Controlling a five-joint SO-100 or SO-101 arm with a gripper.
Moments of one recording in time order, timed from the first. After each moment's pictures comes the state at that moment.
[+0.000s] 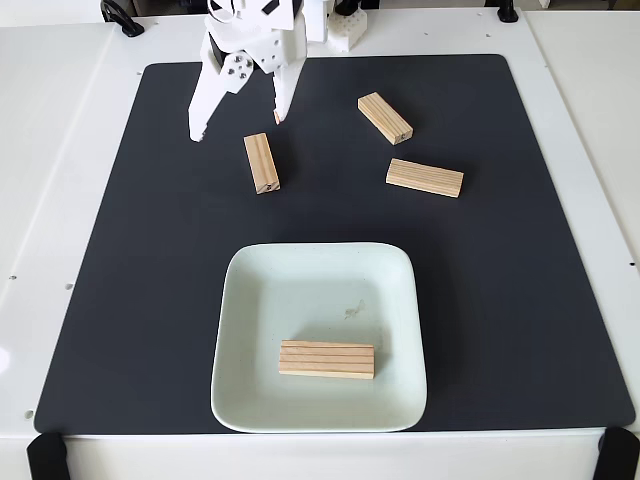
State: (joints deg) arm 4.2 94.3 103.9 79.4 55.0
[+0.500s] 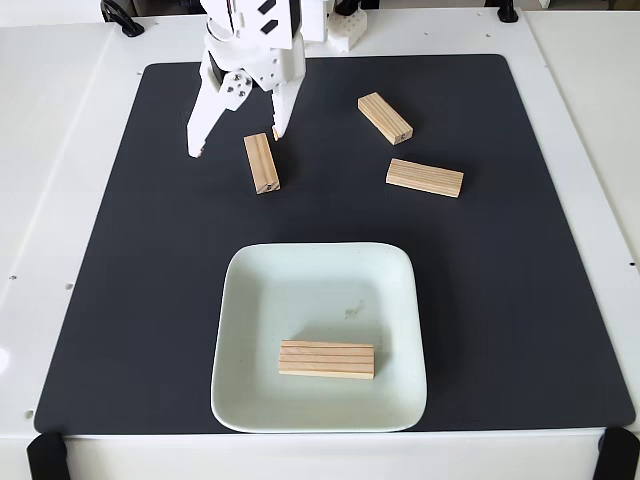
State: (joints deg) arm 3.8 90.2 104.0 73.1 55.0
